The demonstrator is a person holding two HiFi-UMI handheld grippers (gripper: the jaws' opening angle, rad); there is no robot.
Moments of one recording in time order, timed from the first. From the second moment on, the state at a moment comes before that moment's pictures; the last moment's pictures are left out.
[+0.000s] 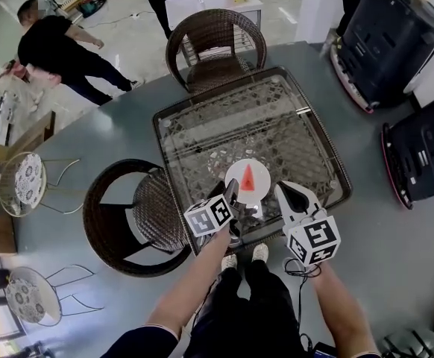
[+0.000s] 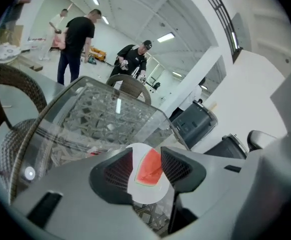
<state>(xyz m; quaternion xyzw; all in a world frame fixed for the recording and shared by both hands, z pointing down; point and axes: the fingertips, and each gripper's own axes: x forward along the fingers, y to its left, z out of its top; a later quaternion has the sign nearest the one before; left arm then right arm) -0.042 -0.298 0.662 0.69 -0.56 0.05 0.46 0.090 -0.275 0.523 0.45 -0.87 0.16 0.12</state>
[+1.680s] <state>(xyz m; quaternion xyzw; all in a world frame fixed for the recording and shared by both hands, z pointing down) 0.024 -0.211 0.372 0.93 -0.37 0.01 0.08 0.065 -0.225 0.362 0.42 -0.91 0.04 0.02</state>
